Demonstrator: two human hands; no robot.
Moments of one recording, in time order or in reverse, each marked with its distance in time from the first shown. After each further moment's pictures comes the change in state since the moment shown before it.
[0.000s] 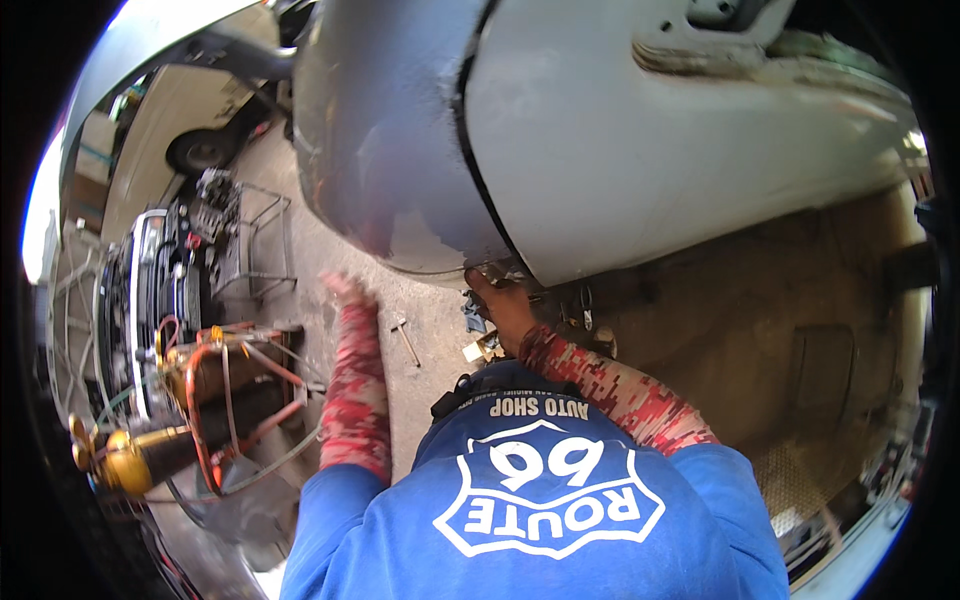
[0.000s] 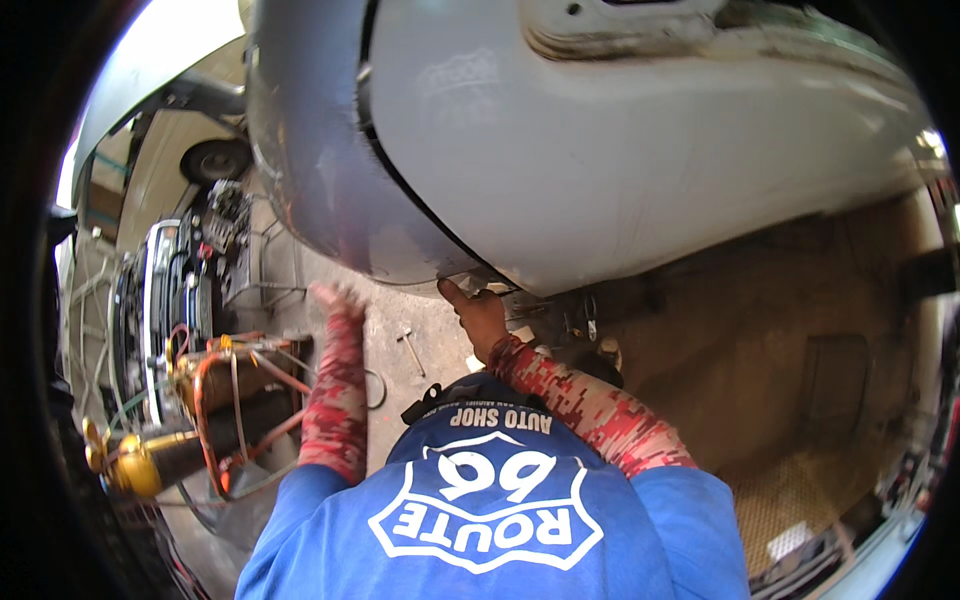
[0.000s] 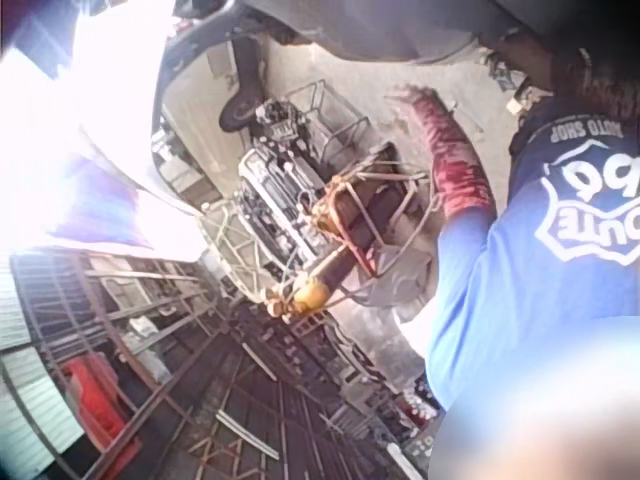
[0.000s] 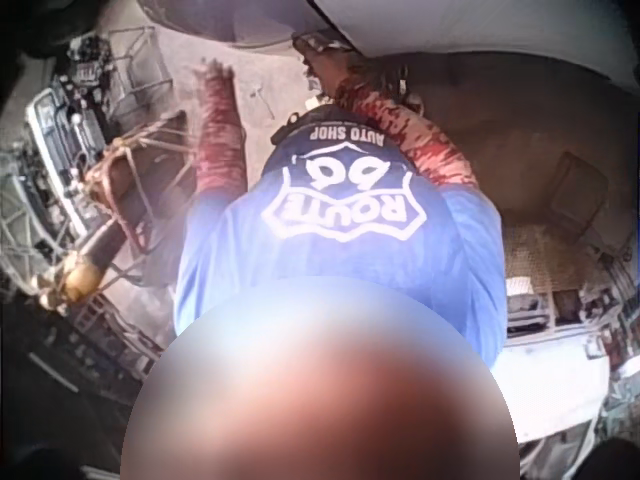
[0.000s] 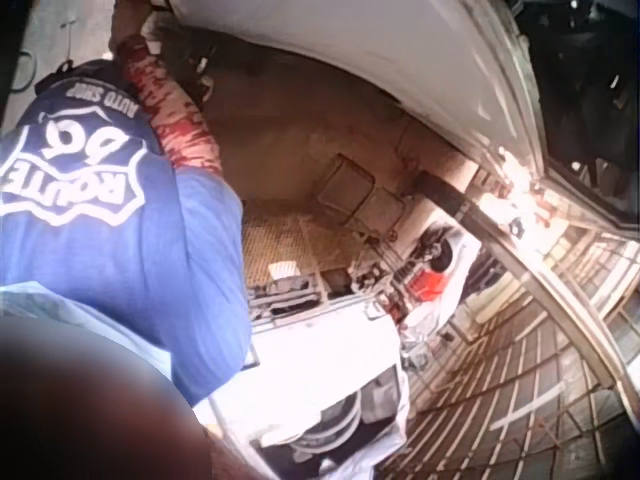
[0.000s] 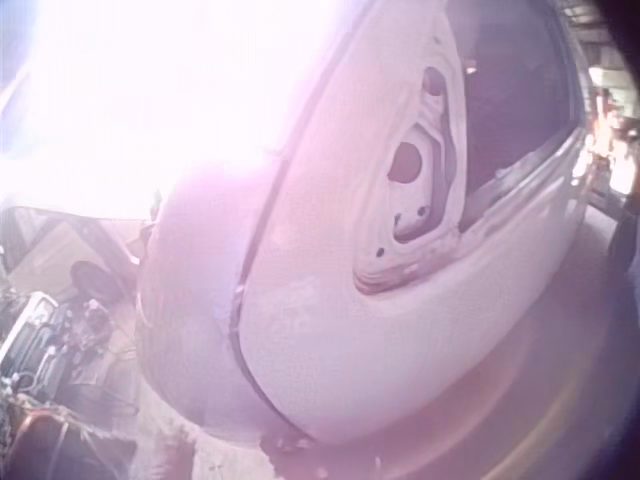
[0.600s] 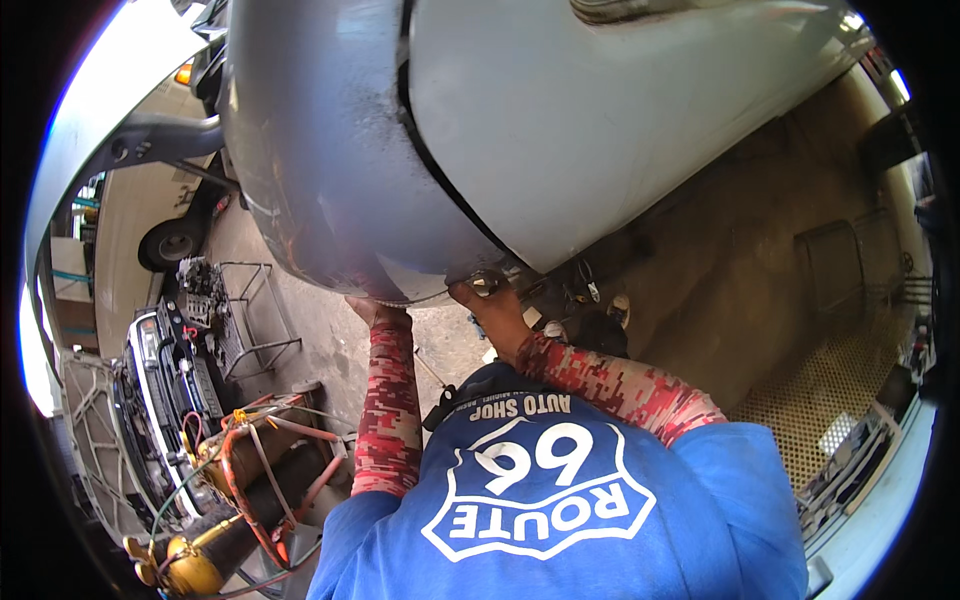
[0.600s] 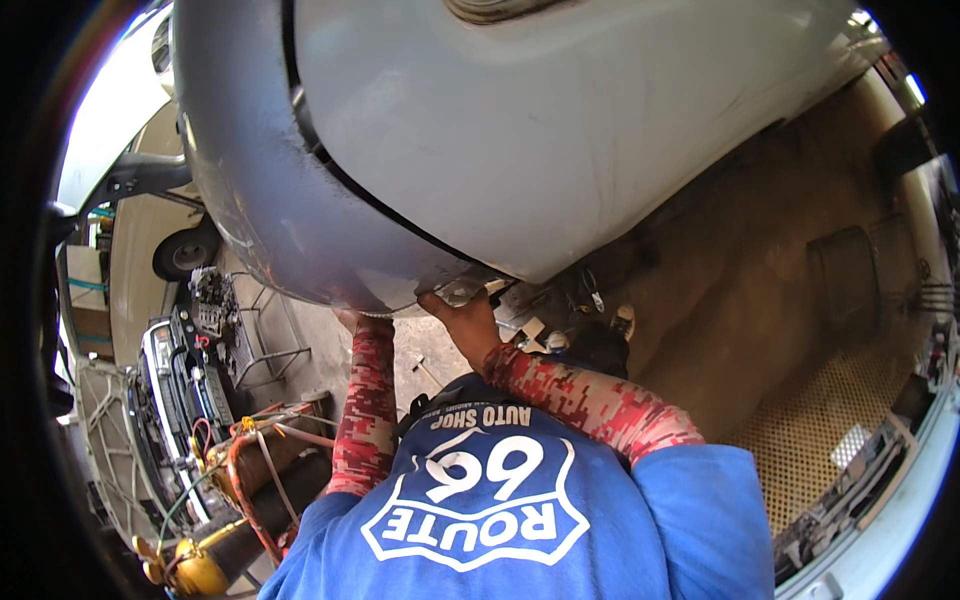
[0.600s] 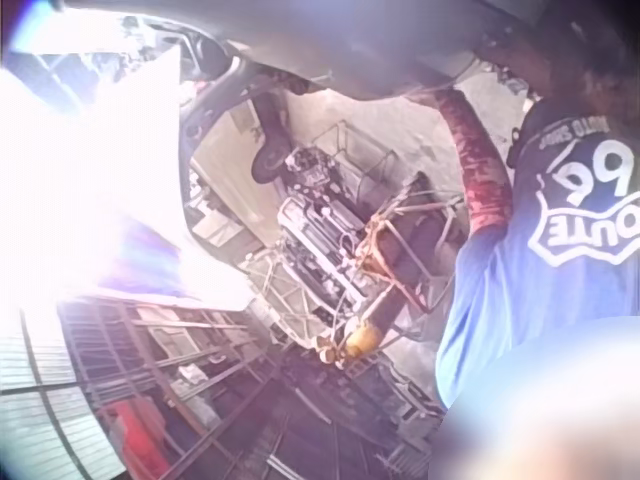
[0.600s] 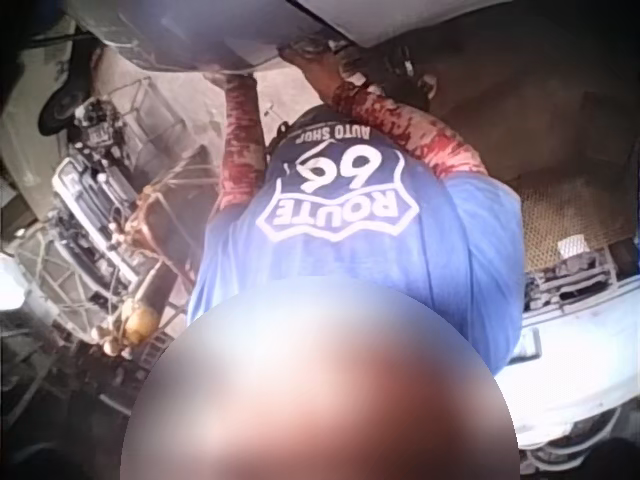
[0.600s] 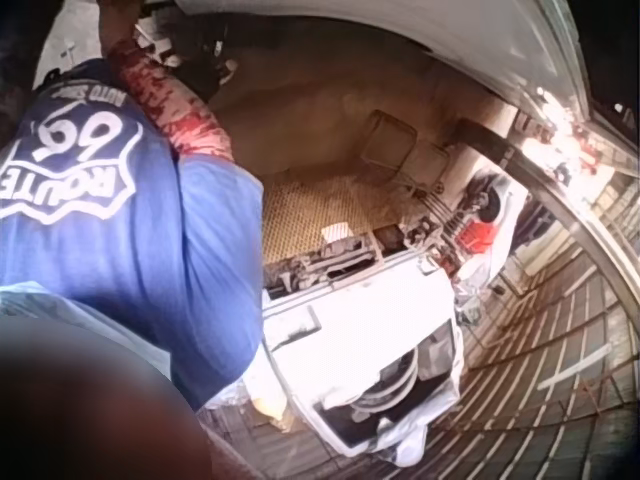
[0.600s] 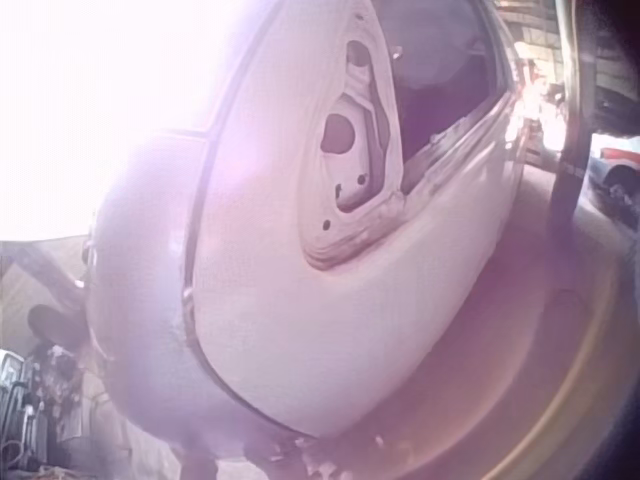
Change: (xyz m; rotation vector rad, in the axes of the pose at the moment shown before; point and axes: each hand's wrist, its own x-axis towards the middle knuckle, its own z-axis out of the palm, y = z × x) left_hand -0.031 -0.027 0.068 -0.028 -0.560 0.383; right_hand -0.009 0.000 0.042 0.129 0.176 -0.404
